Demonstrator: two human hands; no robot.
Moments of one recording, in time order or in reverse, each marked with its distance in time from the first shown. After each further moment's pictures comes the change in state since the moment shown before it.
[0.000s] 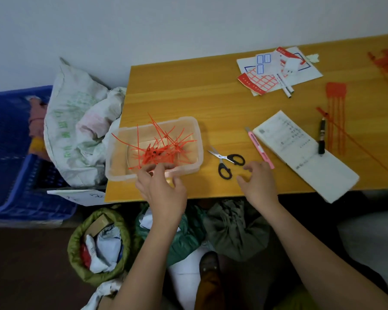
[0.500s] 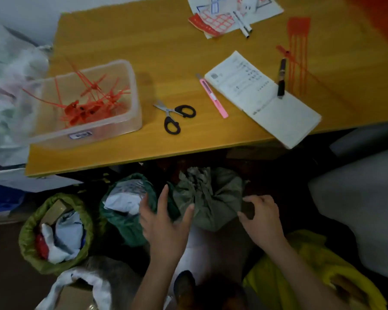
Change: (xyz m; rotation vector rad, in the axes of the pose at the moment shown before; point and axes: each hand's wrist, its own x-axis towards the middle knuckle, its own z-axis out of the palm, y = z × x) left_hand -0.169 -0.082 0.104 0.097 -0.328 -0.055; right_hand -0.131 0.204 0.025 -0.076 -0.176 0.179
